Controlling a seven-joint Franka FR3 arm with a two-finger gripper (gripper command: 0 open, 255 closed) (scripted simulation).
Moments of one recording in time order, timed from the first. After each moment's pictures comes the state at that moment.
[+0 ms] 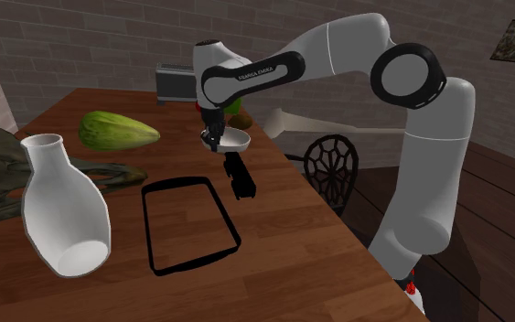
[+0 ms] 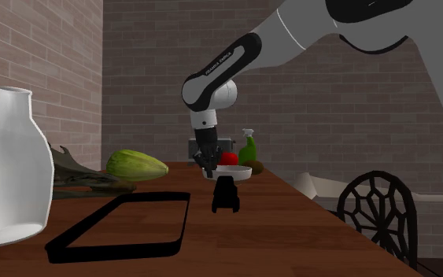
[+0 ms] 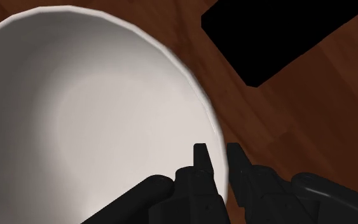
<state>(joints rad) 0.06 0.25 0.12 -1.72 -0.23 1.96 -0.01</state>
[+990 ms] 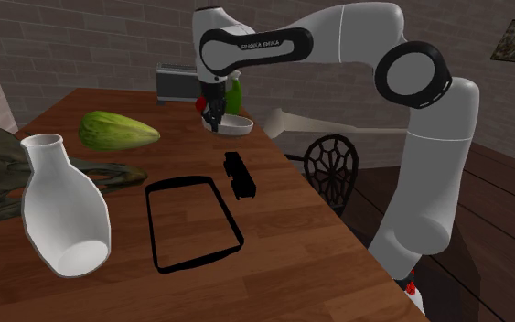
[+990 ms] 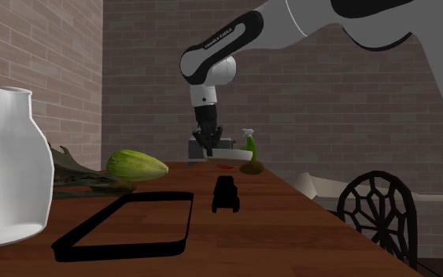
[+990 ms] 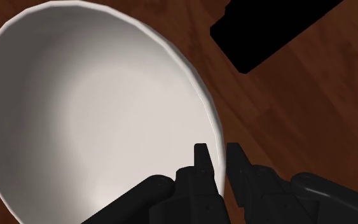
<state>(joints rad) 0.07 0.23 0.12 -1.56 -0.22 1.78 -0.05</state>
